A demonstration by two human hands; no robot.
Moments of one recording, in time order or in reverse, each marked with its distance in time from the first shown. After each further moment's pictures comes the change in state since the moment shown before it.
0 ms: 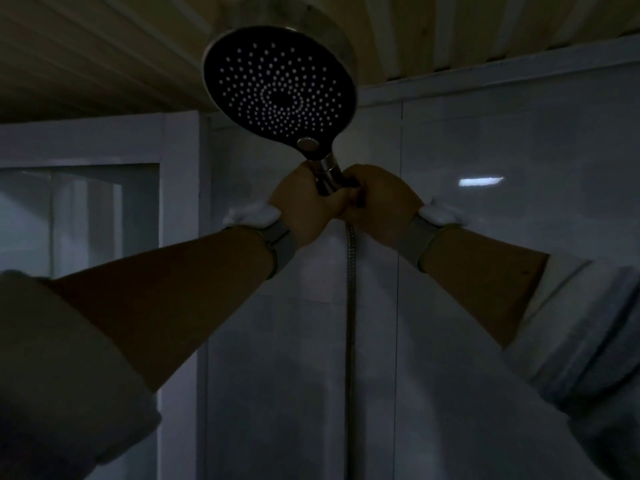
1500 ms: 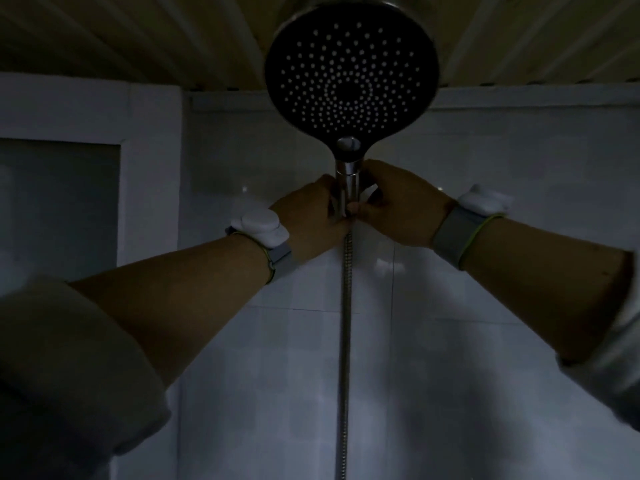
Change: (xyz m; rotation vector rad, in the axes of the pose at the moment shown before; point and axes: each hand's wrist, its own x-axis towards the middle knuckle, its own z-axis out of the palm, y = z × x) left_hand 0.026 -0.055 0.009 0.148 -0.270 0.276; right_hand 0.001 -0.037 -0.028 -0.193 -0.201 0.167
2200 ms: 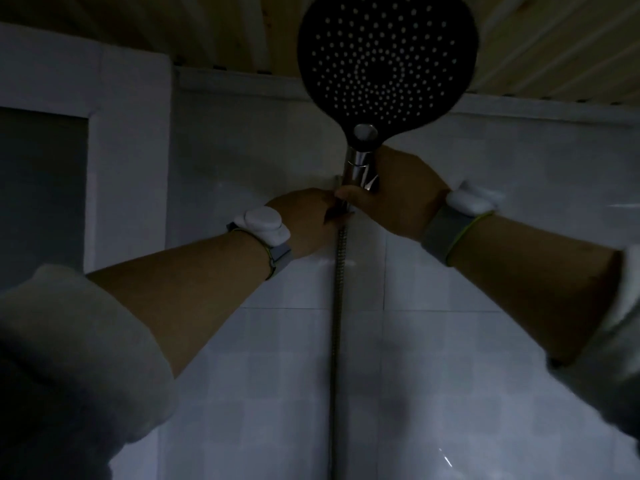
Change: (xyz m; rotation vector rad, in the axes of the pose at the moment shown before) left_hand 0.014 -0.029 0.010 -0.011 -0.186 0.175; right_hand 0.008 -0.027 0.010 -0.375 0.196 0.051
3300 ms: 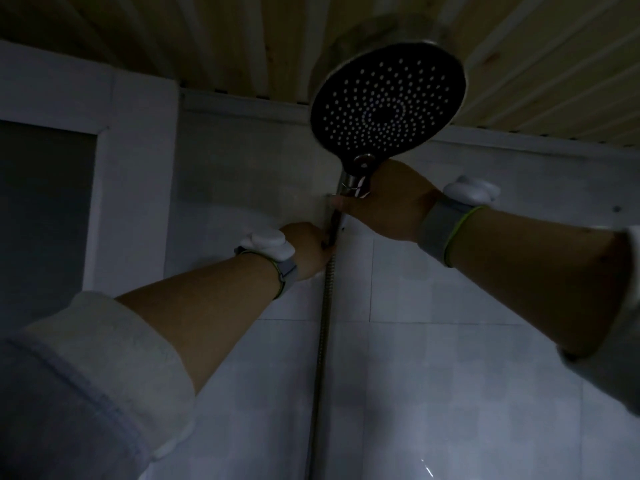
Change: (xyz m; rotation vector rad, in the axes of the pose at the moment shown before) left_hand -0.005 0.010 0.018 -0.099 -0.146 -0.270; right_hand 0.009 -0.023 -0.032 0.019 -0.193 0.140
